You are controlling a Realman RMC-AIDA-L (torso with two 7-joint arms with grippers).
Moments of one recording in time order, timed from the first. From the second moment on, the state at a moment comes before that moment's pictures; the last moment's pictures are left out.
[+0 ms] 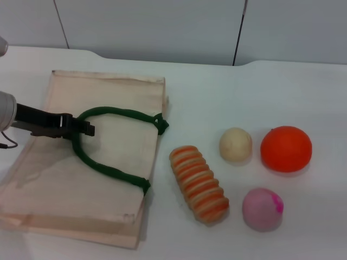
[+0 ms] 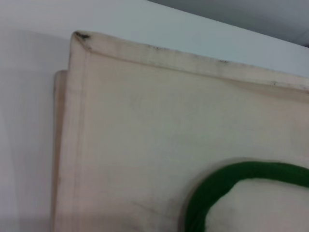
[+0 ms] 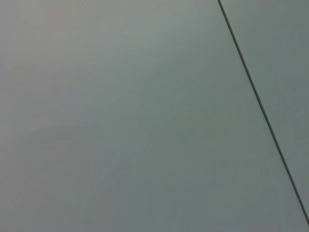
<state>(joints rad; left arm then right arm) -0.78 -1.96 0.32 0.65 -0.35 -1.37 0.81 0.62 2.03 -0.82 0.06 -0.29 -1.41 0.35</state>
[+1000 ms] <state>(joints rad) -0.80 -1.95 0.33 0.59 -0.43 -1.27 0.87 0.62 2.03 -0.82 0.07 -0.30 -1.41 0.35</state>
